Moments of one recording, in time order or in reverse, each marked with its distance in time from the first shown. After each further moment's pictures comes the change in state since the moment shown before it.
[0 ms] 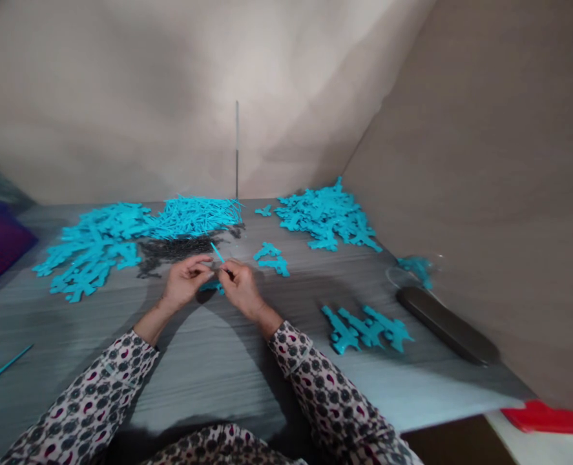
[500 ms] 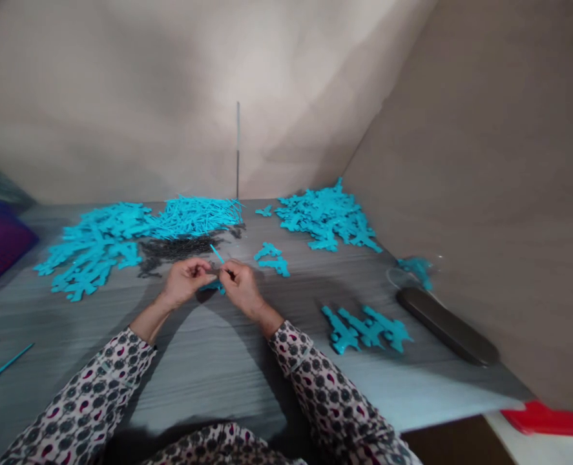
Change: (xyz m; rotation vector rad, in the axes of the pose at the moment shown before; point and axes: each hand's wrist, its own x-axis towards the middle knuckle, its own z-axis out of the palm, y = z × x) left_hand 0.000 0.015 -0.001 0.005 -0.032 -0.101; right_hand -0.001 0.002 -0.001 0.008 -0.034 -0.009
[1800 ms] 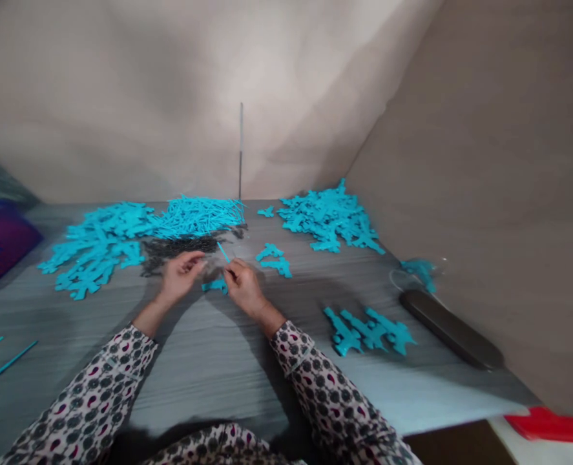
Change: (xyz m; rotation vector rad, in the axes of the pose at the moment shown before) left_hand 0.008 -0.011 -0.021 0.138 0.221 0.136; right_hand 0.001 0.014 -0.003 -0.191 -0.015 -0.093
